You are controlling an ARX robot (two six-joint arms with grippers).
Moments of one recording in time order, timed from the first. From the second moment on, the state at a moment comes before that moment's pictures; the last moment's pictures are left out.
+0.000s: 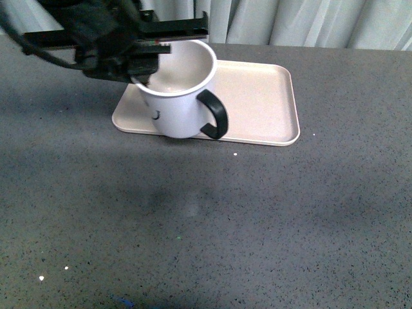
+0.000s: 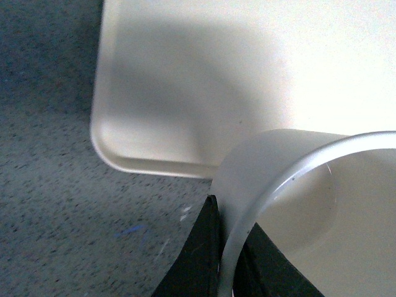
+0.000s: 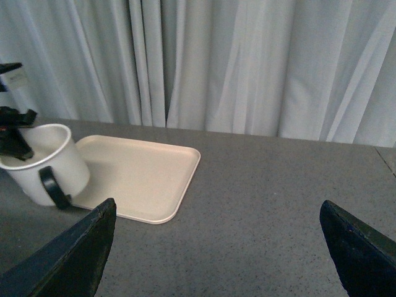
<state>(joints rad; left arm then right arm) -0.45 1.97 1.35 -0.34 -0.08 -0.39 0.00 0.00 0.02 0.00 0.00 -0.01</state>
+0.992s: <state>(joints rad) -0.51 2.28 1.73 -0.50 -0.16 -0.44 0.00 0.00 0.02 0.00 0.00 -0.01</state>
